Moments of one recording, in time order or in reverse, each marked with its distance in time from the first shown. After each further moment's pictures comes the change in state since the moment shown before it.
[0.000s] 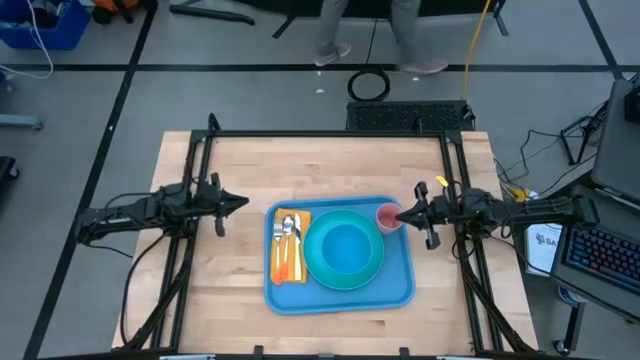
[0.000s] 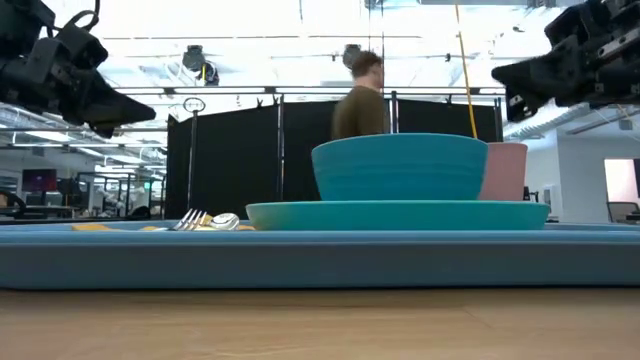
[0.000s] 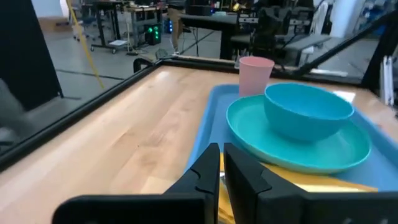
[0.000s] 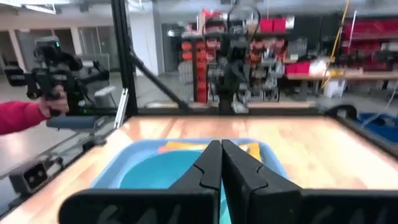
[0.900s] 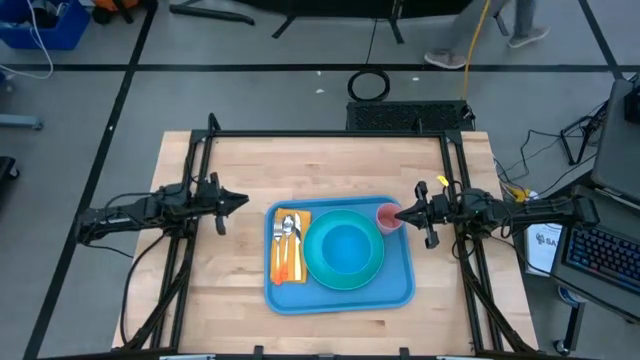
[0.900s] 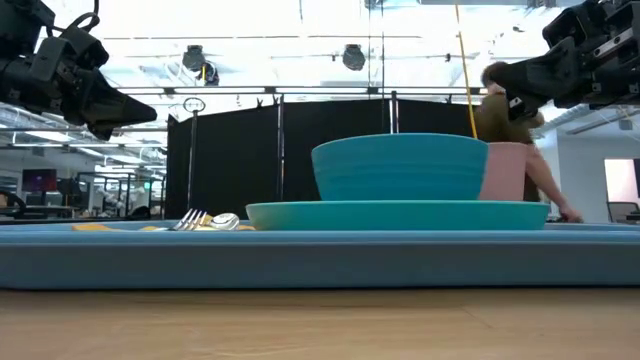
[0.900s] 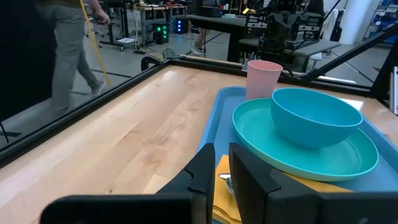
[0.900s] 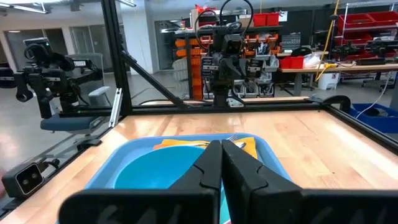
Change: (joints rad) left arm 0.000 0.001 0.000 0.002 -0.034 -0.033; right arm 0.000 0.001 0.000 -0.019 0.023 0.025
